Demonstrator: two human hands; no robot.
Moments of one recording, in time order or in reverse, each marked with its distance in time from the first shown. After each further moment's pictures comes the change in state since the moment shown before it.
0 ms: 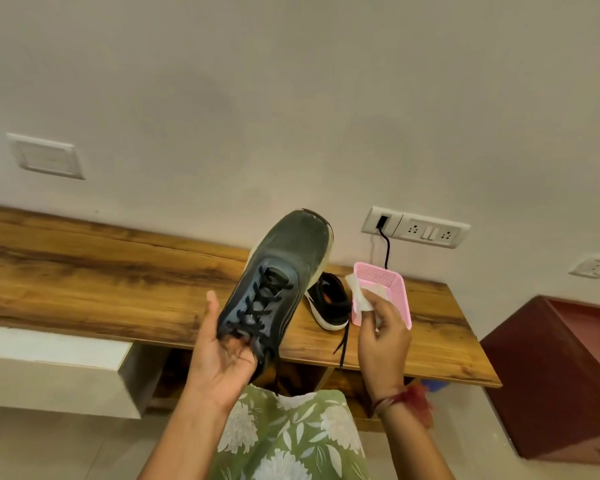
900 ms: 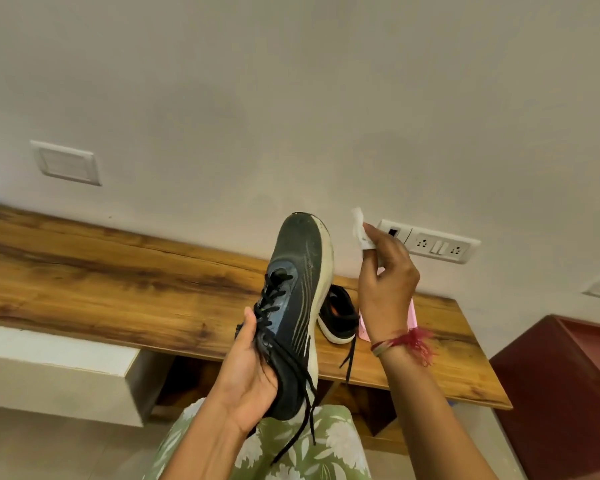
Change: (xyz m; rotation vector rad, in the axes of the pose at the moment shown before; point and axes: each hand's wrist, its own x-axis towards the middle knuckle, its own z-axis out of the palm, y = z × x) left_hand -0.012 -0.015 0.014 0.269 -0.086 -0.046; right_hand 0.069 -0.062 0.025 0.038 0.107 -0.274
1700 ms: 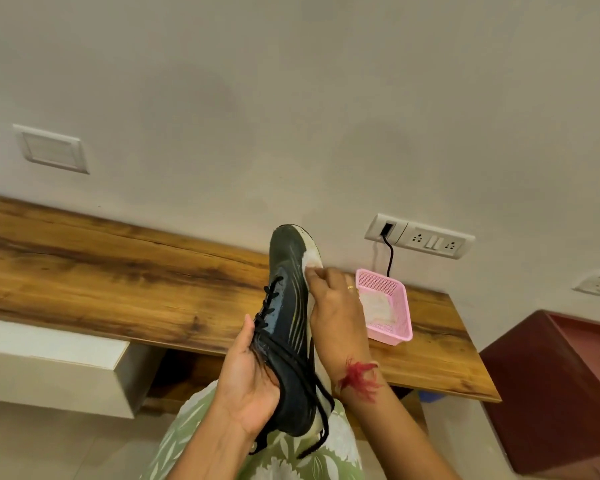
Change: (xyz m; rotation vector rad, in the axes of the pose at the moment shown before) left_hand 0.005 -0.016 0.001 -0.256 0.030 -0.075; right_hand -0.050 -0.004 0.015 -0.511 -0.544 -0.145
